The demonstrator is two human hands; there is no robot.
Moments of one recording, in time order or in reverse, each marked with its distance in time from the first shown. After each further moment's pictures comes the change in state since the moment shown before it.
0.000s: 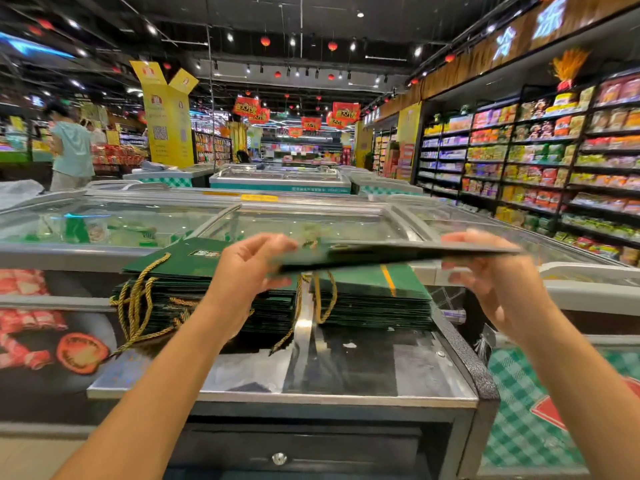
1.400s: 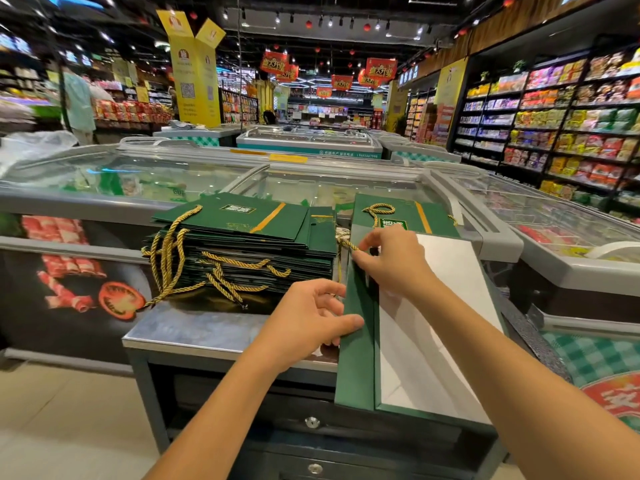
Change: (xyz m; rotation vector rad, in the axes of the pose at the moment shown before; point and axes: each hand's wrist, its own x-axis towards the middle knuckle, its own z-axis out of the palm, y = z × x) left_hand -0.038 -0.090 -0.005 0.386 -0.165 -0.208; right_hand 0.045 0.116 0.143 -1.092 -0.228 -0.103
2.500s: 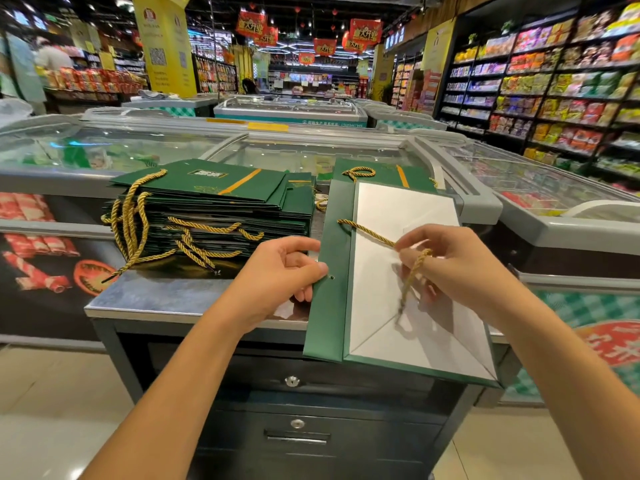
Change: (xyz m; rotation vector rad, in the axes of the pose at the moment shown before) left_hand 0.005 -0.004 -0.004 -0.150 -0.031 -0.010; right_hand -0.097 0.047 -0.068 0.461 -0.152 0.177
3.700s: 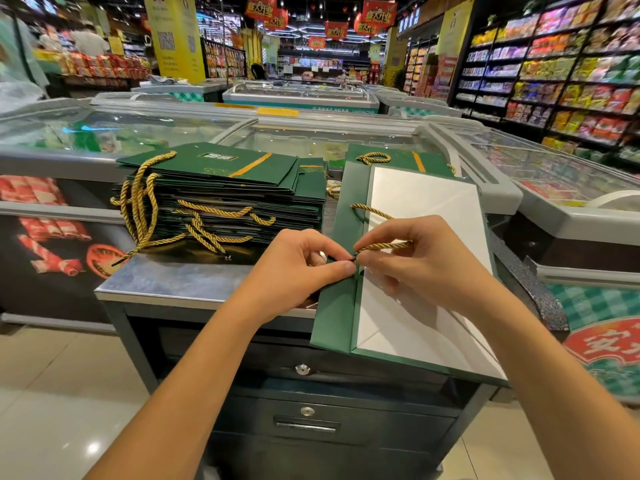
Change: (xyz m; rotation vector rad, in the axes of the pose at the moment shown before) left_hand -0.009 -0.001 0.004 0.238 -0.016 0.160; right_hand 0.009 -0.007 0.041 0.067 -0.190 -0.337
